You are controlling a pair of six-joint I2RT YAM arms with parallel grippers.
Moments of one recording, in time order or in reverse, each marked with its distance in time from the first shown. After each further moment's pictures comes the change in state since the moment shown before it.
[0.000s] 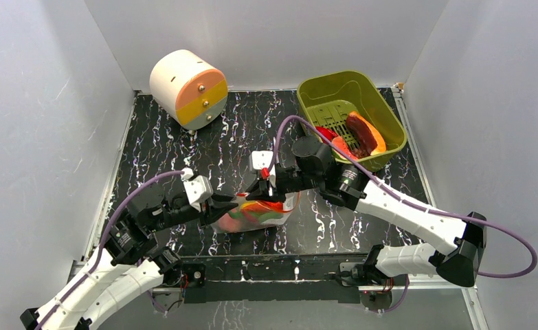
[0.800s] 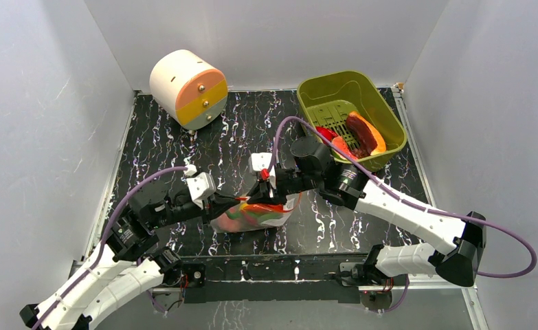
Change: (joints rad) left arm 0.000 0.057 0.037 0.019 0.034 -0.022; right arm -0.013 0.005 0.000 -0.023 -0.048 0.017
